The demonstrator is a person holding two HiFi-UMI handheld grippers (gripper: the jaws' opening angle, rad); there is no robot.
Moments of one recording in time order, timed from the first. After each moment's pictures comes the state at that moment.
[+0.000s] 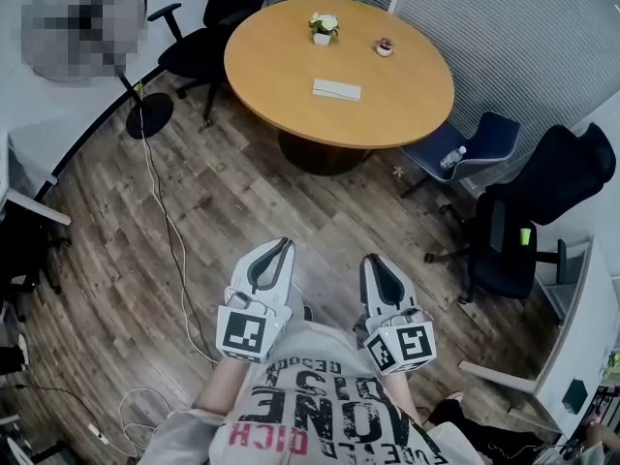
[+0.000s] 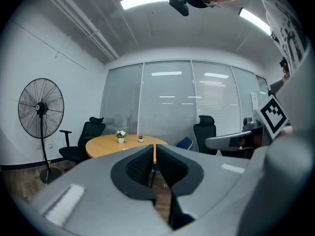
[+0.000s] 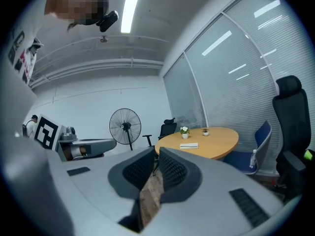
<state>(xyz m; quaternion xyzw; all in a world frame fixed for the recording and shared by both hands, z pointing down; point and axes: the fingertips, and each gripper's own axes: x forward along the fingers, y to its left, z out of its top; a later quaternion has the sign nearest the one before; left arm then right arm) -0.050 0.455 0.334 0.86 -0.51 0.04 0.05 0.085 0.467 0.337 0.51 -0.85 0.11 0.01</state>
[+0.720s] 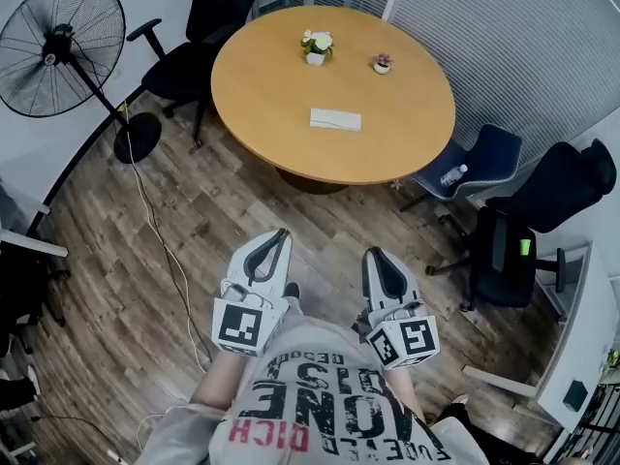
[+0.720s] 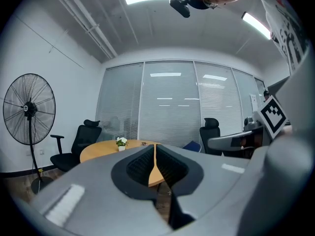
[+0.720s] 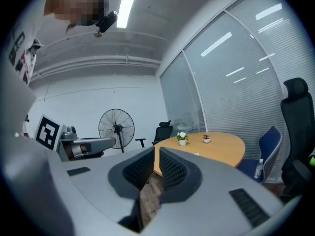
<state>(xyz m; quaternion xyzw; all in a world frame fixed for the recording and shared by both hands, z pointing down) -0.086 0.304 0.312 0.87 -0.48 0.03 0.04 0.054 0.327 0.317 0.53 -0.84 0.10 0.01</state>
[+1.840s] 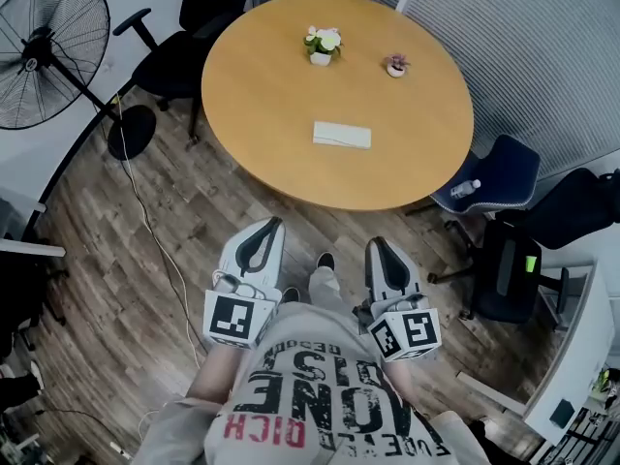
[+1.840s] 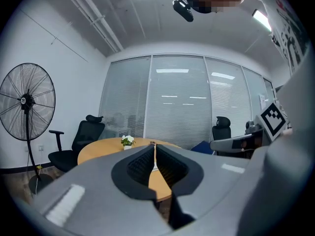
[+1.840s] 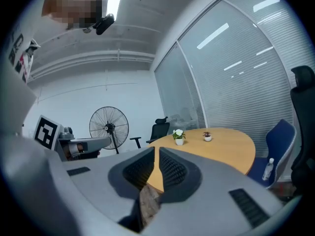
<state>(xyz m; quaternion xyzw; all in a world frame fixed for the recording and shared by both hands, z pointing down) -0.097 0.166 0.336 0.86 -0.50 0.04 0.06 0.061 0.185 0.344 0.54 -0.83 0.13 0.01</state>
